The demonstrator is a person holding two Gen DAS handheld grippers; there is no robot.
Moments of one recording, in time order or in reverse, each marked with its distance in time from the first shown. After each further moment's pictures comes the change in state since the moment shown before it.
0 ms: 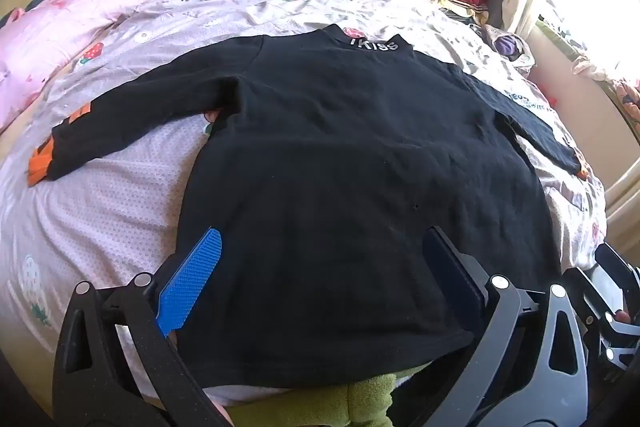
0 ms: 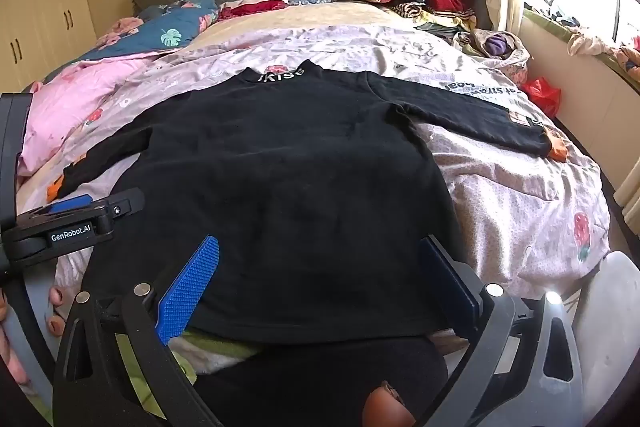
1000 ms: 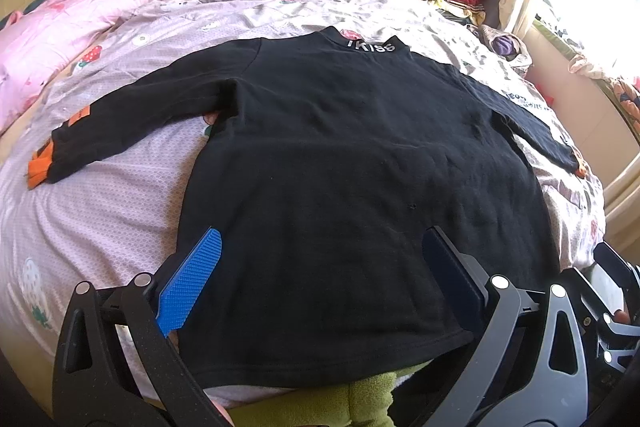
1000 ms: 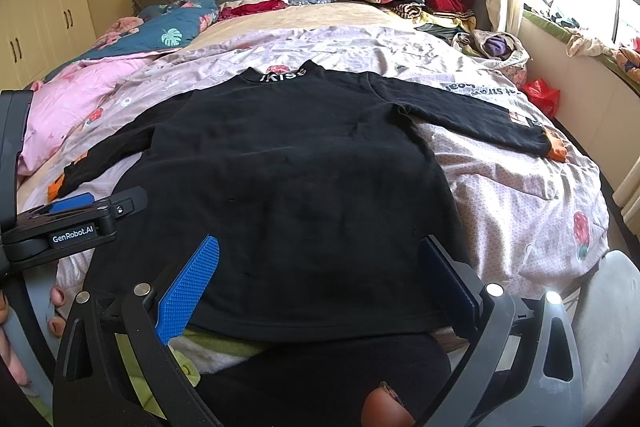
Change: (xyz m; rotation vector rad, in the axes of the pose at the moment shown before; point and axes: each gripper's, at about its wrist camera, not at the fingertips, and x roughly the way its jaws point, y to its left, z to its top) left arm -0.005 -0.001 0.000 0.004 -0.018 -0.015; right arm -0.003 0.008 -0.001 -0.002 -0.006 -0.005
